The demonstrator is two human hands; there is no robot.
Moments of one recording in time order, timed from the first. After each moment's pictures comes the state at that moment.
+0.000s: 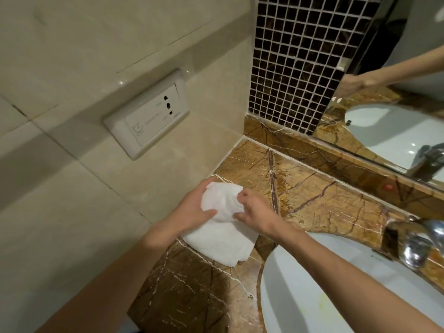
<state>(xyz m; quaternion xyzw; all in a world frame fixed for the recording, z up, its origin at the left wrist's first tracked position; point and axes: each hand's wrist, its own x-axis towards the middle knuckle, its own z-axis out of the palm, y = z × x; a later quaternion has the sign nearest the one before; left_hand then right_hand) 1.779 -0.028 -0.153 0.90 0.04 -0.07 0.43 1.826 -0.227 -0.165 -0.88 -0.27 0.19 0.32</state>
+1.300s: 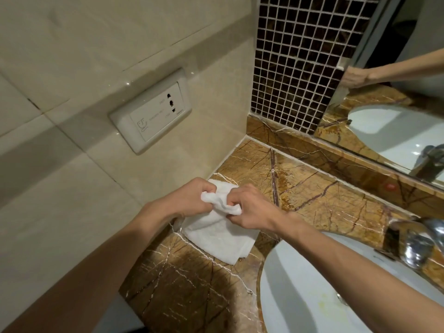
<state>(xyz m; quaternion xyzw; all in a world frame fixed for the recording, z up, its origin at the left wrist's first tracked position) 1.778 -0.032 -0.091 0.89 -0.05 -0.16 0.42 1.826 -0.220 -0.136 -0.84 -0.45 0.12 0.28</state>
